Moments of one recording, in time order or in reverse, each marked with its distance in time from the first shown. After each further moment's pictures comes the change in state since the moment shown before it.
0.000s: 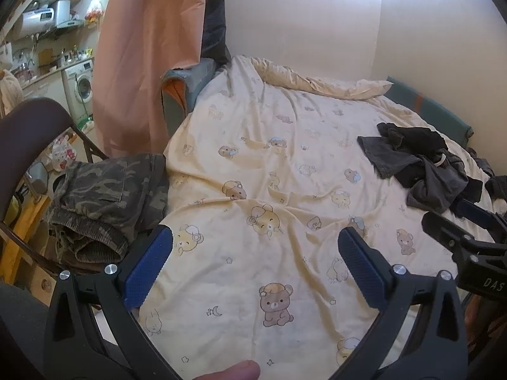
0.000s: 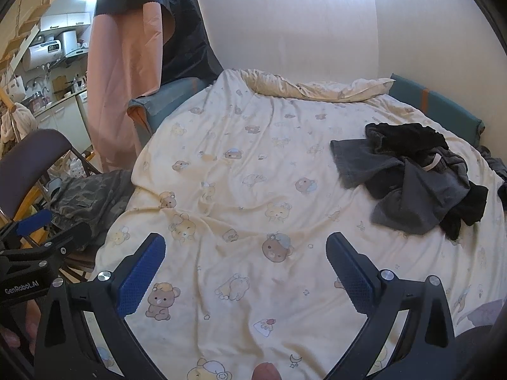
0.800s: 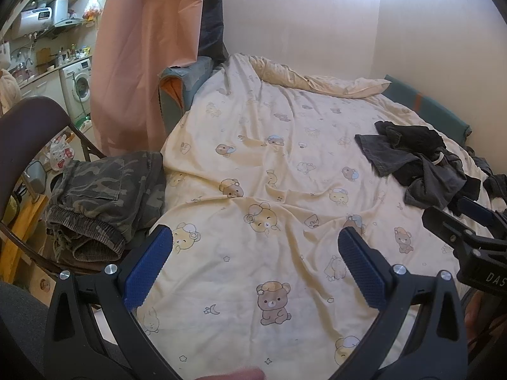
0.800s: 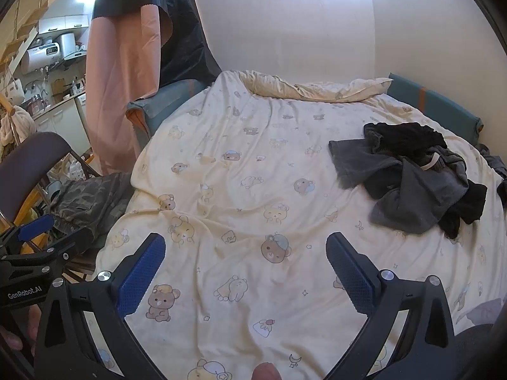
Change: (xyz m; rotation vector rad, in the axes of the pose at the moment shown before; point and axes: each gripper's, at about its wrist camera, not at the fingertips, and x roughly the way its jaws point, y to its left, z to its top) left arm 0.002 0.000 -0.003 0.006 -0.004 -0.013; right arm -0.004 -0.001 -0.001 0.017 -0.007 -0.004
